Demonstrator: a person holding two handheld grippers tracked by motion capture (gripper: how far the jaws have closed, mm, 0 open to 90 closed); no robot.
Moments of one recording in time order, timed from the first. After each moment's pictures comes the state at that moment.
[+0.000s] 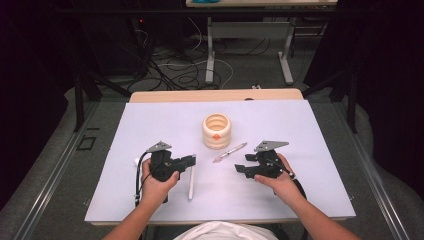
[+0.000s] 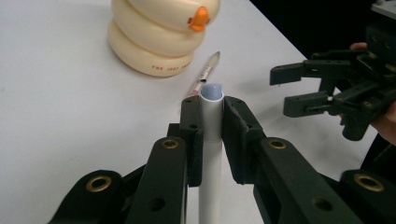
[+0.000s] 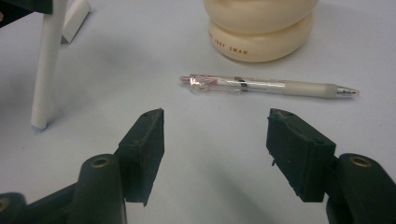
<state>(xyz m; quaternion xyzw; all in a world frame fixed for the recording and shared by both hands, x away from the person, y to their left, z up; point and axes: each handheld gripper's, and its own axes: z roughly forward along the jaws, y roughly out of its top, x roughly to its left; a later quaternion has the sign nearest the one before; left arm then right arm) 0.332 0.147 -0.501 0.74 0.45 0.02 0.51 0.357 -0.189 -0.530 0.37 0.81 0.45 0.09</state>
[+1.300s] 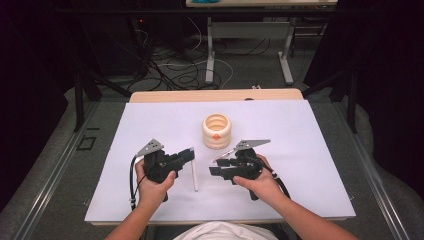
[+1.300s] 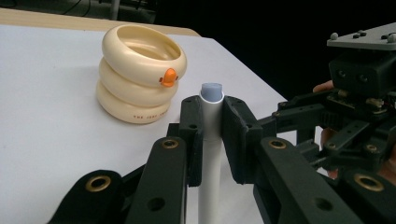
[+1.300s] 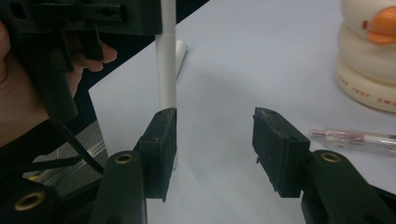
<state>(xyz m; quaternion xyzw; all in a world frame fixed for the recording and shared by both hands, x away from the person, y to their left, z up) 0.318 0.153 -0.475 0.70 0.42 0.06 0.57 0.338 -0.122 -0.498 0.35 0.78 0.52 -0.02</state>
